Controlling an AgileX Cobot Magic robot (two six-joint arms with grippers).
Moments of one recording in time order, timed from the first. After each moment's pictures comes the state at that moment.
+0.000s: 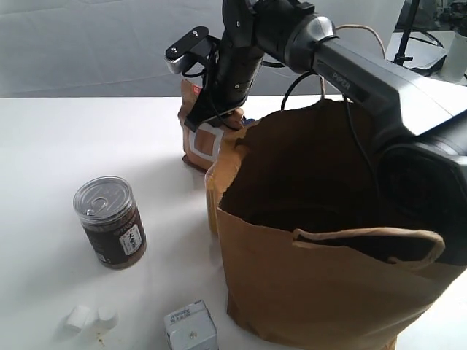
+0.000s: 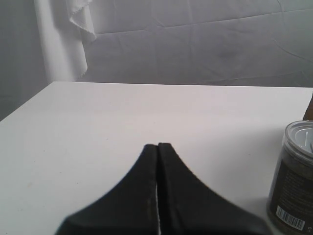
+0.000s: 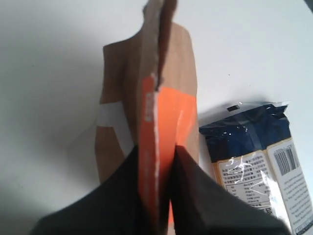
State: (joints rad) left arm 0.09 0.00 0.00 0.06 0.26 -0.04; right arm 0.84 2.47 -2.42 0.02 1.15 -0.39
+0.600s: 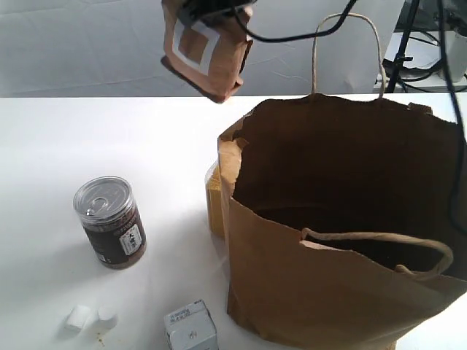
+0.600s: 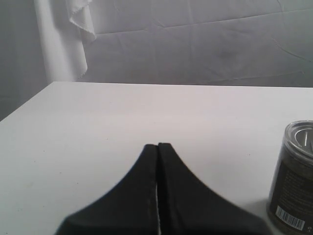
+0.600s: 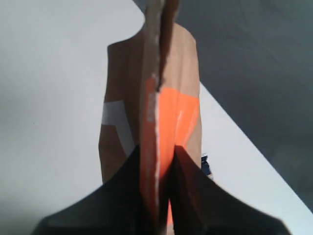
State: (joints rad) left arm 0.09 0.00 0.00 0.06 0.26 -0.04; right arm 0.84 2.16 -2.42 0.05 1.14 -0.38
